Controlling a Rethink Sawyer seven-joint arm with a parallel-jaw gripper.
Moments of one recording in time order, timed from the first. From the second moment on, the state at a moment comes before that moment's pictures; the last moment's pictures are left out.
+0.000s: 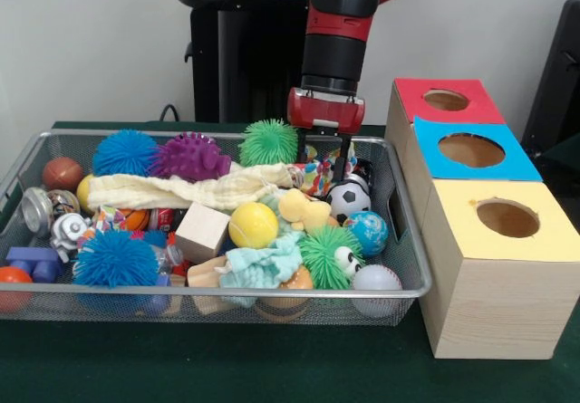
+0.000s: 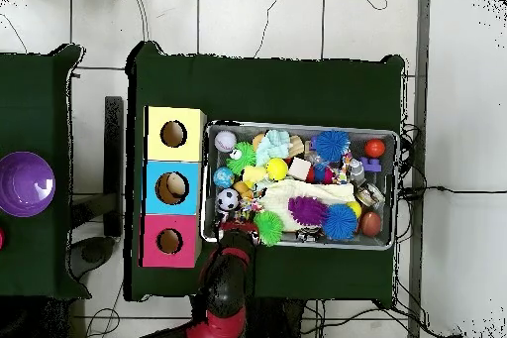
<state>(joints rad) 1.00 0.53 -0.71 1.94 2.98 0.97 0.04</state>
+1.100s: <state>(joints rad) 1.02 0.56 -0.70 1.94 2.98 0.94 0.04</state>
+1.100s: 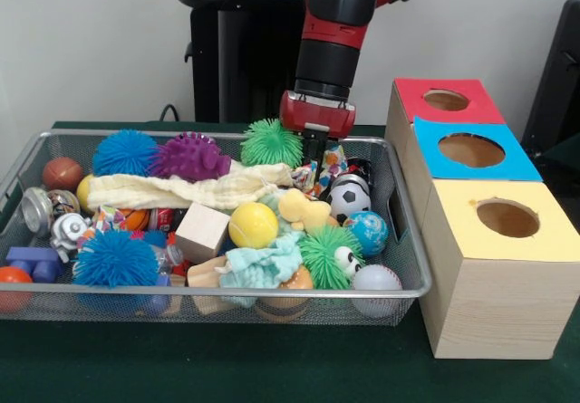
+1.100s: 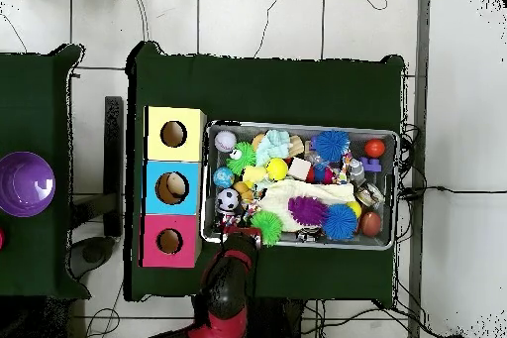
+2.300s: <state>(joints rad) 0.87 0.33 -0.72 2.04 2.80 0.94 0.04</state>
